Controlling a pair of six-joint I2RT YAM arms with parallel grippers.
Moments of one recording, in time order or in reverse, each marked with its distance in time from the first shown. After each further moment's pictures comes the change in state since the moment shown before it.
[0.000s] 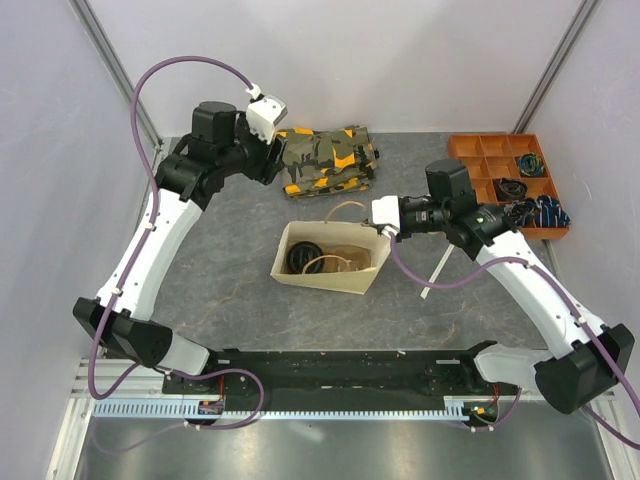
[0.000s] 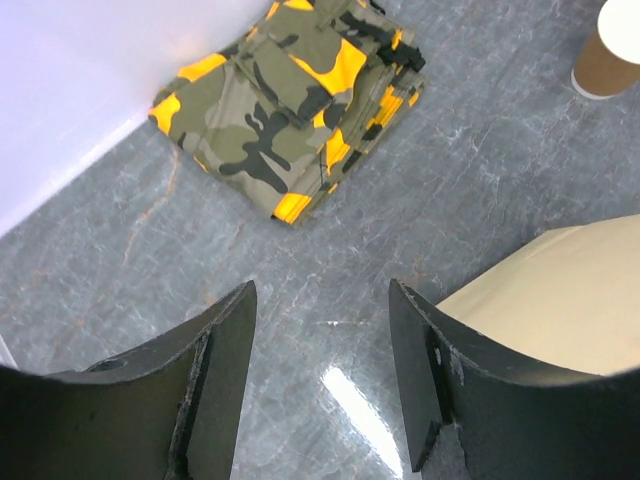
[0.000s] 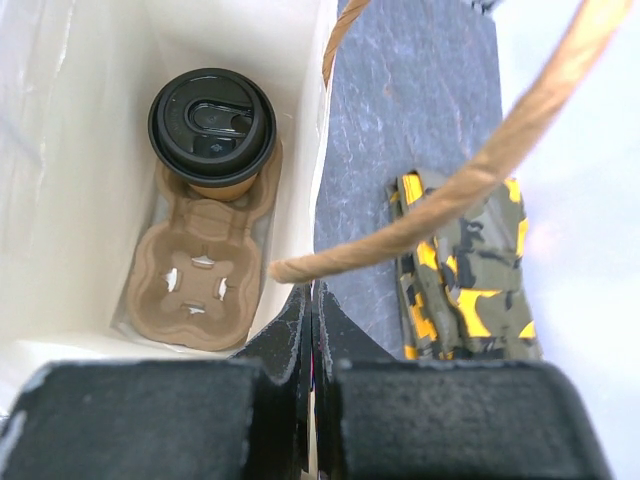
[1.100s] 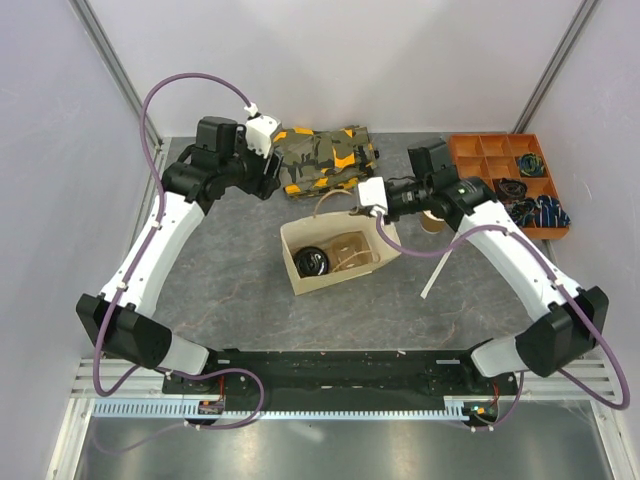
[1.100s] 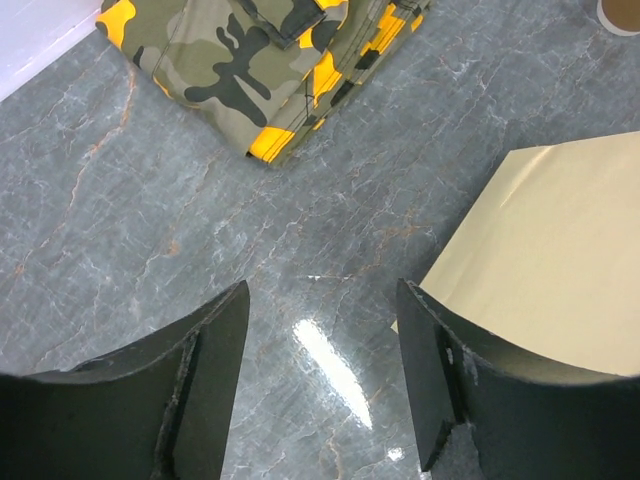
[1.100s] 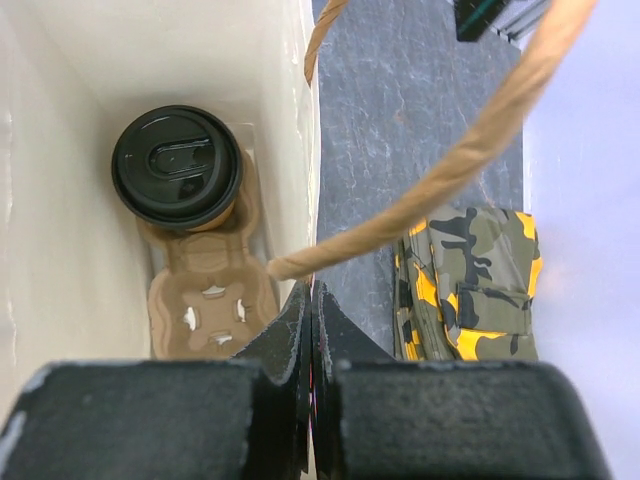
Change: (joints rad) left arm 0.050 -0.014 -0.148 0.004 0.027 -0.030; right arm 0.005 0.175 0.174 -0.093 -0.077 -0.092
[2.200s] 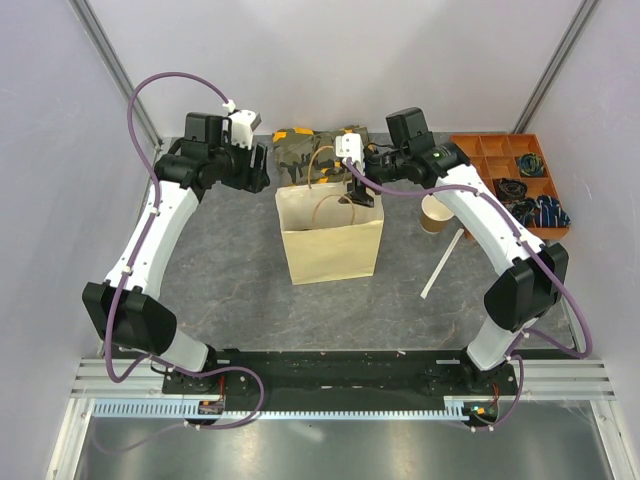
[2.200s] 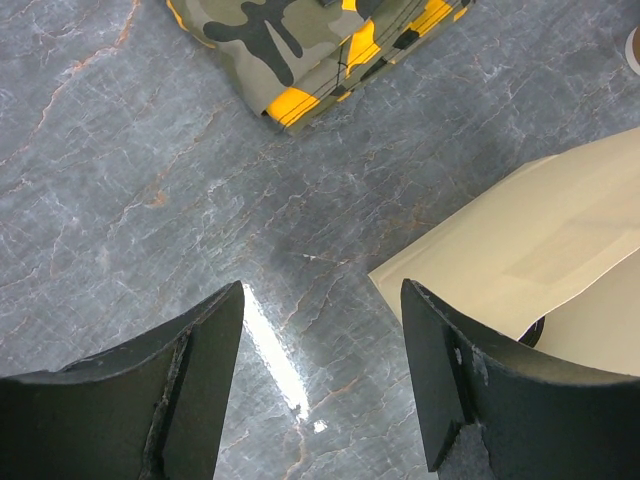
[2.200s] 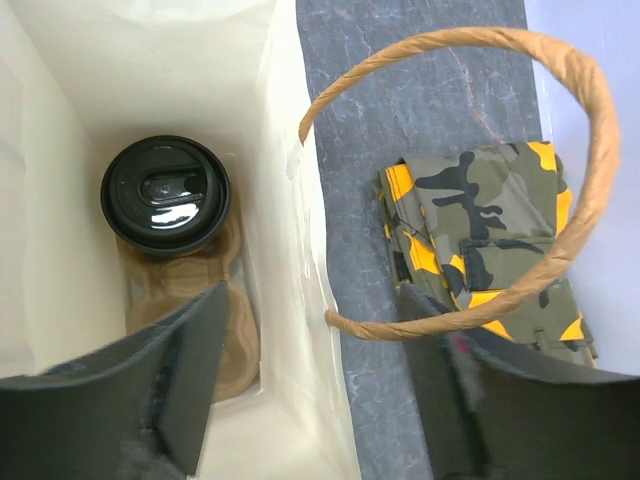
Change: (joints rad) left arm 0.117 0.069 0.031 -0.042 0.045 -0.133; right arm 0.000 0.306 0.352 -0.060 0.123 0.245
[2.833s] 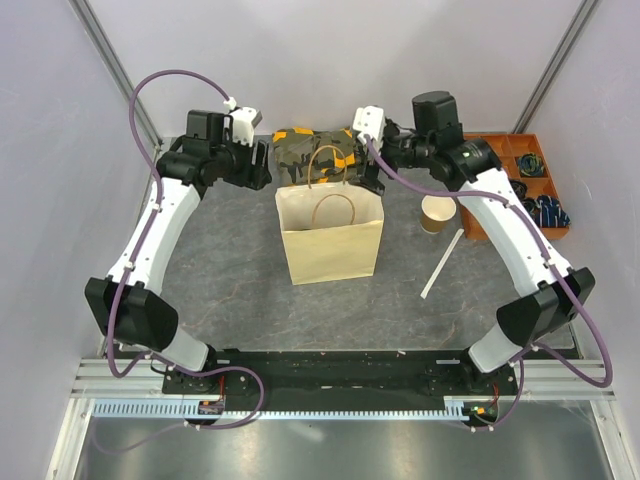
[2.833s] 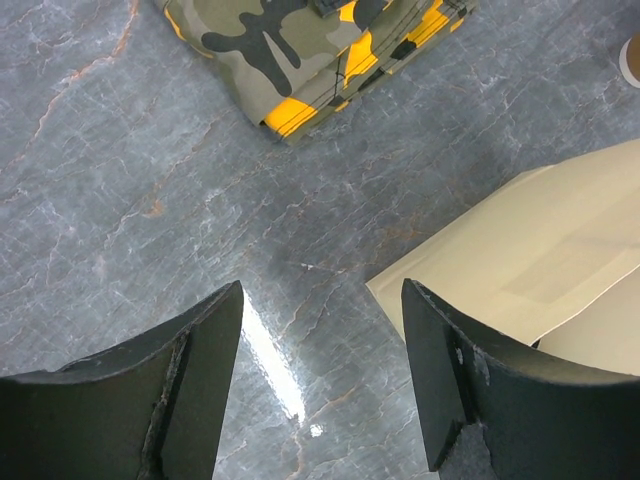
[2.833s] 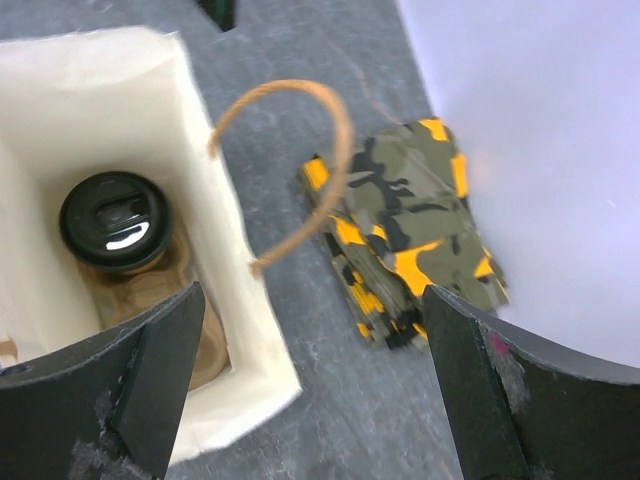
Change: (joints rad) left arm 0.000 0.024 0.019 0.011 0.007 -0.009; right arm -0.027 -0.108 0.060 0.023 0.121 0.165
